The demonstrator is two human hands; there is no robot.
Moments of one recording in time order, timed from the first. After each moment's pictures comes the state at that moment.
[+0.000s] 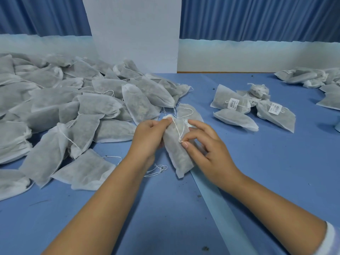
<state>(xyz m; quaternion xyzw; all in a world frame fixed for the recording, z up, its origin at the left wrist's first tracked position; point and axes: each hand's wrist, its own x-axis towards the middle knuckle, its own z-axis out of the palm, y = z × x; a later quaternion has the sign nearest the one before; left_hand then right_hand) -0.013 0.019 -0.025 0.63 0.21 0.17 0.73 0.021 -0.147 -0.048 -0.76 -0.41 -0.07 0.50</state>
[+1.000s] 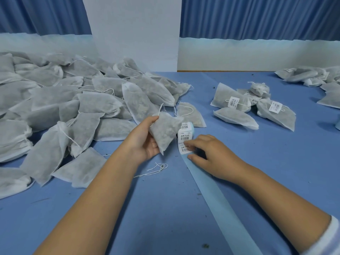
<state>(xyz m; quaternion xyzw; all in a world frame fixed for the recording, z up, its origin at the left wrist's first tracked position) -0.011 0.041 -0.025 0.46 0.24 -0.02 0.86 0.050 -0.160 -0.052 -0.87 -0.44 0.01 0.21</state>
